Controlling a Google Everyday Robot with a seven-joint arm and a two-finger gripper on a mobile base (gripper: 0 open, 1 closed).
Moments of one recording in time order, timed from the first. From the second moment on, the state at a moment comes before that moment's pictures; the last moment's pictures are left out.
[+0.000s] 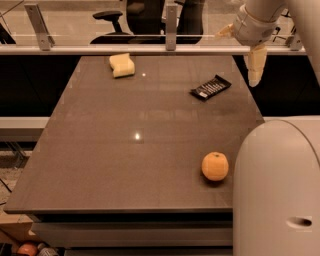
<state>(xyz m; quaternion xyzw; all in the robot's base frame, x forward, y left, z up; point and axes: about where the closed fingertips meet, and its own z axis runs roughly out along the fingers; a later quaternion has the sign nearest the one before) 0.690 -0.224 0.907 -0.83 0.53 -0.06 0.13</state>
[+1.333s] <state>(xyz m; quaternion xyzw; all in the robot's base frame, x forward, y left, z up) 0.696 -0.232 0.850 -0.83 0.55 -0.03 0.09</state>
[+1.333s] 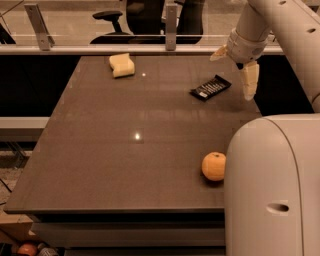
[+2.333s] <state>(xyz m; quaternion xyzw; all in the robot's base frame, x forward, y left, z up) 0.720 -0.189 0.823 -0.87 0.49 -0.02 0.06</state>
